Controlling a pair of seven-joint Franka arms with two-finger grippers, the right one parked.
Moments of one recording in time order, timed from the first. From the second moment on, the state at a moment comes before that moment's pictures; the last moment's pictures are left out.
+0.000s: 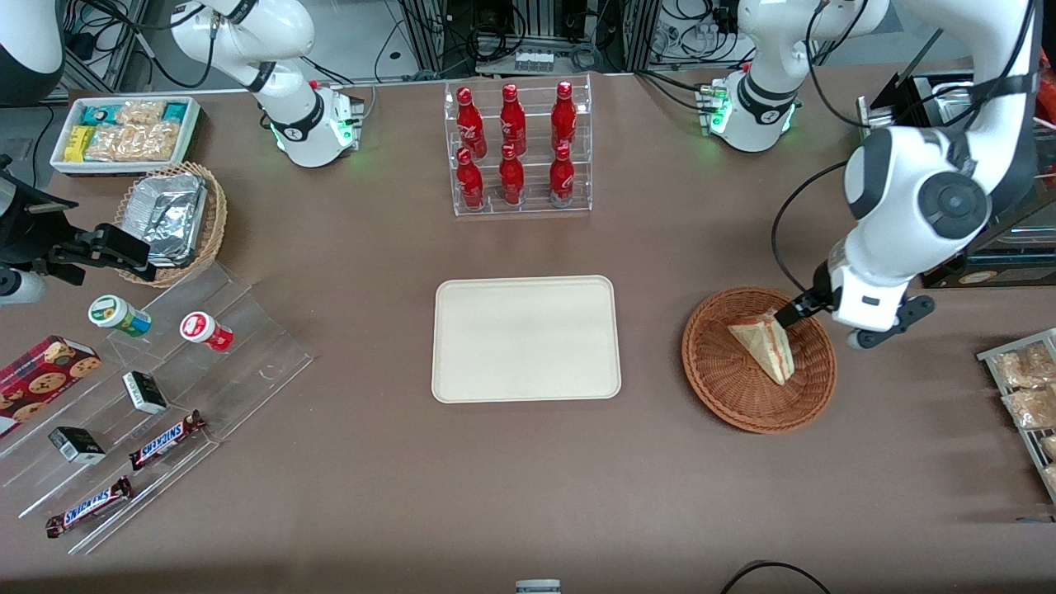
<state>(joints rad) -0.05 0.12 -0.11 -2.04 0.02 2.10 -0.66</state>
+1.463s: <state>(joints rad) -0.05 0.31 -0.11 -2.16 0.02 2.35 -0.70</state>
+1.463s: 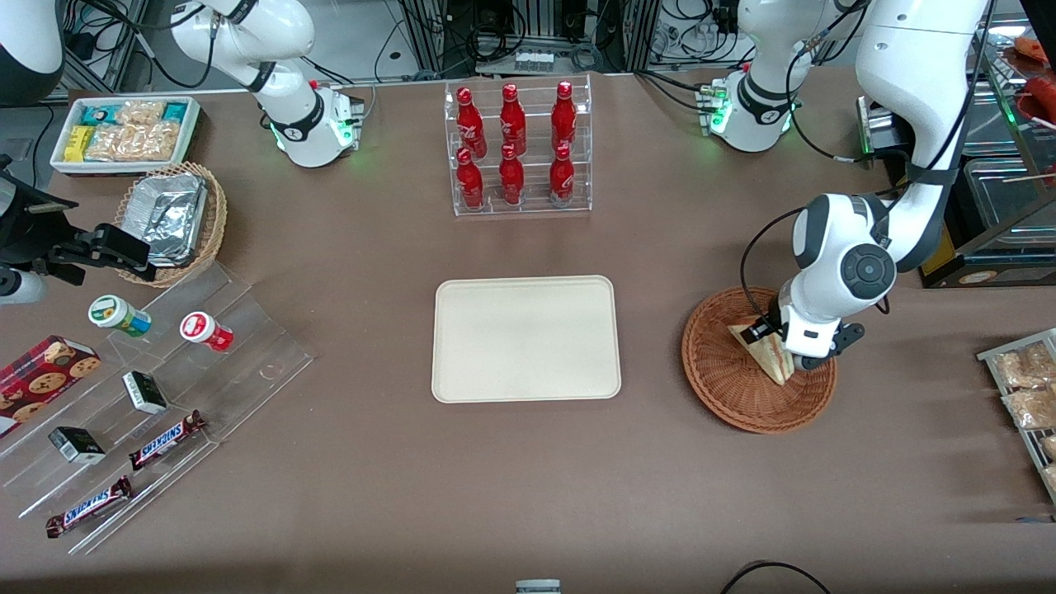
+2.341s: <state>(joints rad) -0.05 0.23 -0.11 -2.08 0.12 2.13 -0.55</state>
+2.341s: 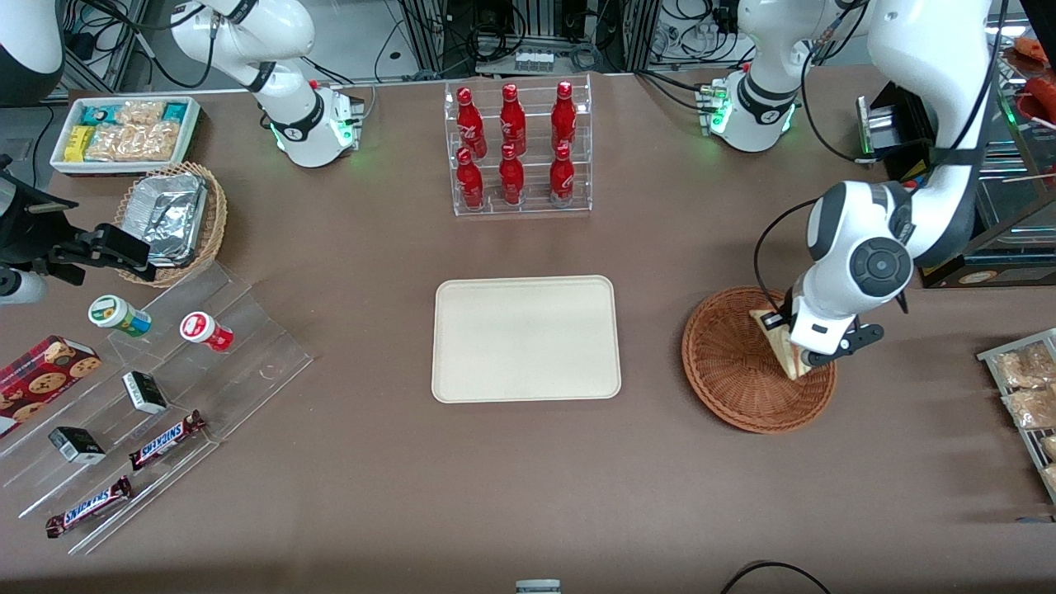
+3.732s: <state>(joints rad) -0.12 0.51 -0.51 -1.65 0.18 1.90 -0.55</state>
